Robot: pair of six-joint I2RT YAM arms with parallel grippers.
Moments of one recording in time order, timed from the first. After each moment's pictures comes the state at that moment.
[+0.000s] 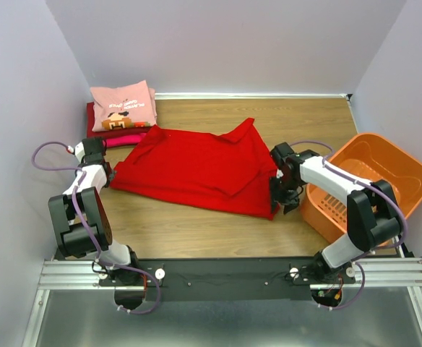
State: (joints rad) left arm 0.29 1.52 0.86 -0.31 -0.28 -0.48; right arm 0.42 1.57 1.01 -0.94 -0.07 0.45
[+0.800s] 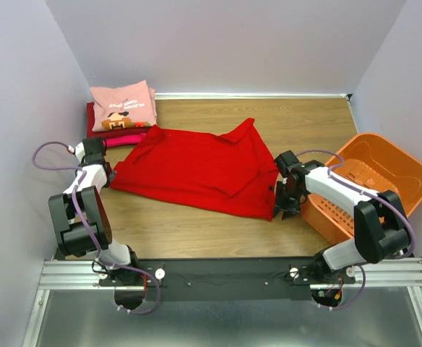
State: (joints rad) left arm 0.29 1.53 0.86 -0.30 -0.28 -0.47; right arm 0.42 1.47 0.86 -0.85 -0.05 0.65
